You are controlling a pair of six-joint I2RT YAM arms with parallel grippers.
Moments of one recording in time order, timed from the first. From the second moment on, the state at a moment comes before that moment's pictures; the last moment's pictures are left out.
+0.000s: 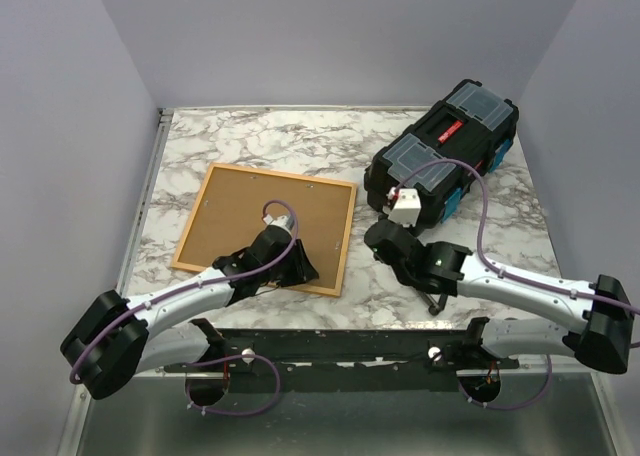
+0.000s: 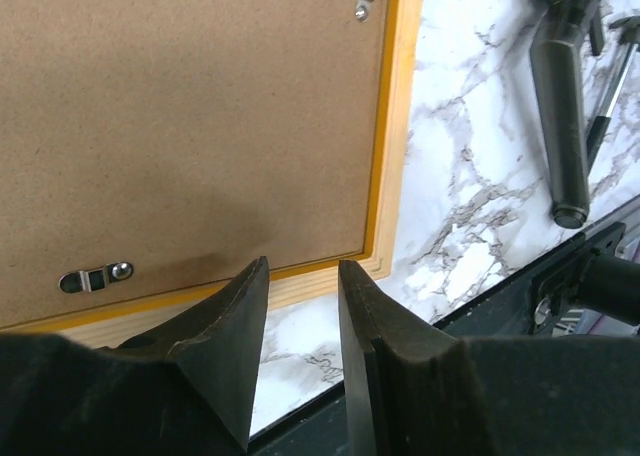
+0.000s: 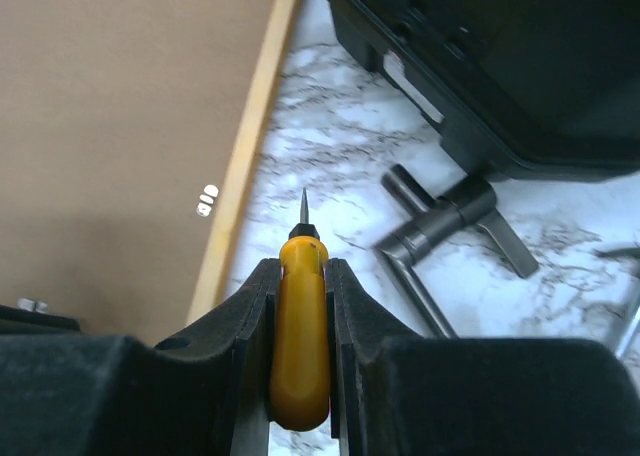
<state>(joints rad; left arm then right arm) -0.78 1.12 0.44 -0.07 0.09 -0.89 1.06 1.20 0.87 -0.46 0.75 0.72</state>
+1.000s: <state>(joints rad) -0.78 1.11 0.50 -0.11 0.10 -0.87 1.06 0.80 0.38 -0.40 0.67 1.09</state>
